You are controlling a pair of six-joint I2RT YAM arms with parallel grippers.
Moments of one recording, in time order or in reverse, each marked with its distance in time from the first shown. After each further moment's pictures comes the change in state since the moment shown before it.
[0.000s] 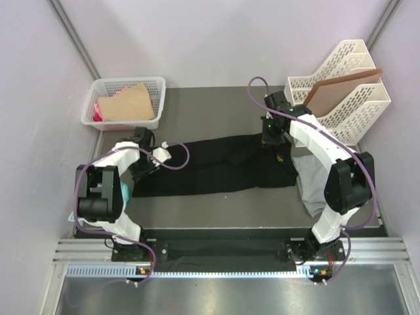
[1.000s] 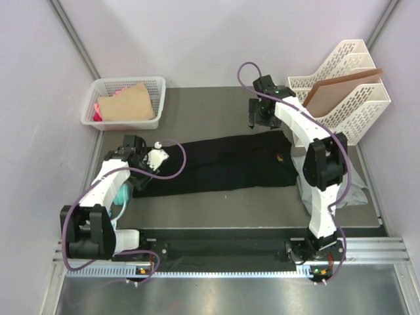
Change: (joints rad) left arm 0.020 -0.336 -0.111 -0.082 0.215 -0.178; right arm -0.006 0.345 0.417 -0.064 0.154 0.000
